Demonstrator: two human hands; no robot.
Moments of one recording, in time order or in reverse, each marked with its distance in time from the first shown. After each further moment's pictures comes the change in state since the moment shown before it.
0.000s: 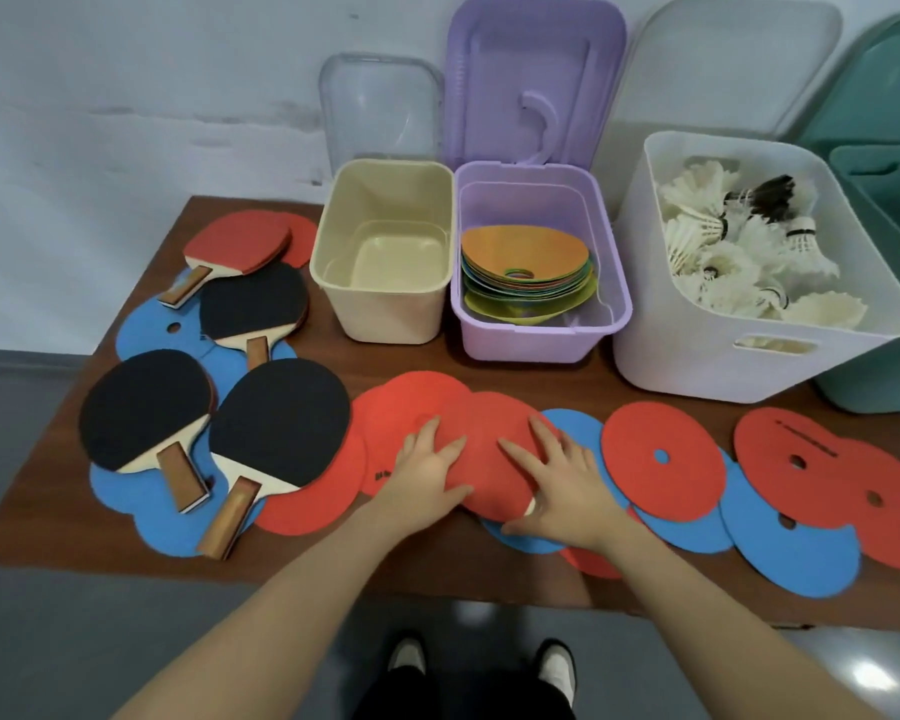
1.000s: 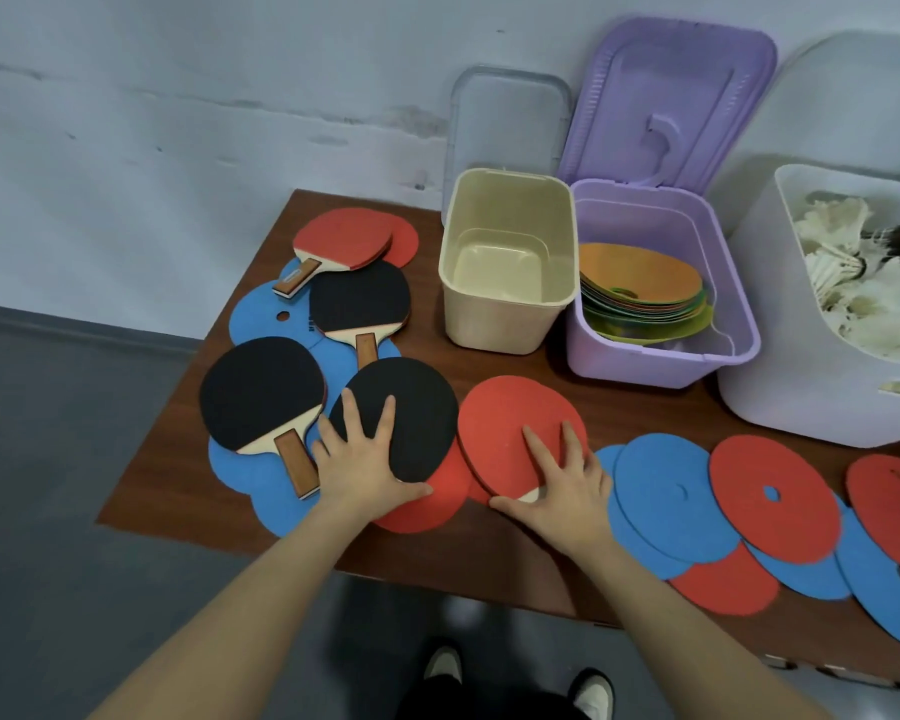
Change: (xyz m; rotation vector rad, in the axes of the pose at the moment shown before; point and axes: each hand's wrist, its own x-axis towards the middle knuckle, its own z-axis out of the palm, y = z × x) left_hand -0.050 -0.145 -0.067 0.248 0.195 -0.430; right_hand 0.046 -0.124 0.022 0.196 0.131 0.273
